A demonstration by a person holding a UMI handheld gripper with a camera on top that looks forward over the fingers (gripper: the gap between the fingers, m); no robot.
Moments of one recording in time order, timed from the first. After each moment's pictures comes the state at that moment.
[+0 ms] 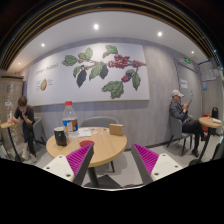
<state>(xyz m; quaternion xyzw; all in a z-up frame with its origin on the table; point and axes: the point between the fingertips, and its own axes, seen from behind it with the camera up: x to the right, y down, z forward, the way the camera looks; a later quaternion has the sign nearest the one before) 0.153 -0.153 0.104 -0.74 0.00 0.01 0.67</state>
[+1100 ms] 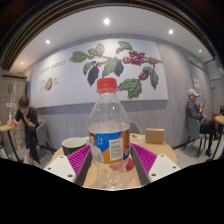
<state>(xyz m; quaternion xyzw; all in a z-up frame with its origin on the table) -0.030 0.027 0.103 -0.73 -0.02 0.05 0.68</state>
